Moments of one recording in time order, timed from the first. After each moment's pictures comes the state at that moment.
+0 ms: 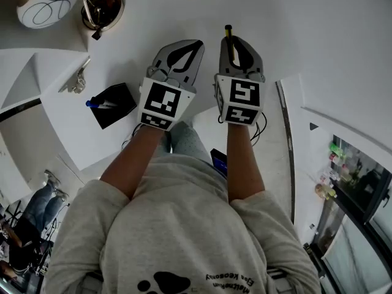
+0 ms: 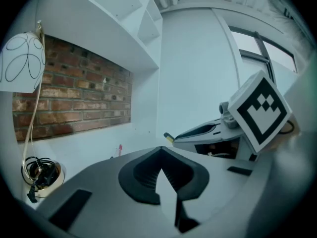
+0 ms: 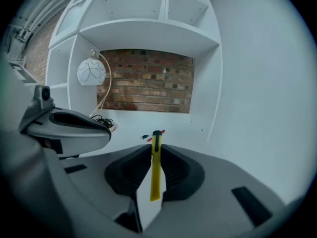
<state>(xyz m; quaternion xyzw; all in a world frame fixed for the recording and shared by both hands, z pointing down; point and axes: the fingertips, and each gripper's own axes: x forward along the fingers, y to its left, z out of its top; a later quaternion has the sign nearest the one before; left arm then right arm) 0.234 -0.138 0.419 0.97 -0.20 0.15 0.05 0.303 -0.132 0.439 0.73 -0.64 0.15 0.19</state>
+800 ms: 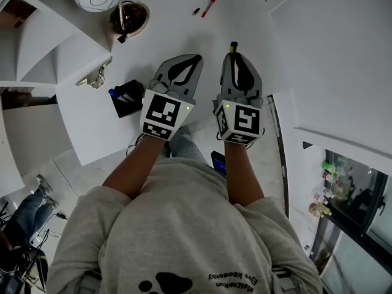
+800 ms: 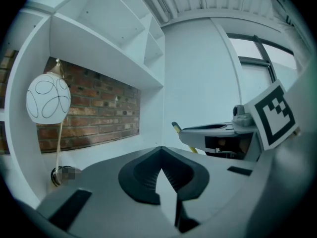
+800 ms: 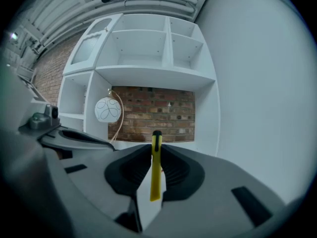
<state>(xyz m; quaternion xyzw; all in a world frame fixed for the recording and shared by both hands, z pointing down) 0.169 -0.116 0.353 0.97 -0.24 0.10 0.04 0.244 -0.101 0.342 0.74 -0.66 0.04 0.07</state>
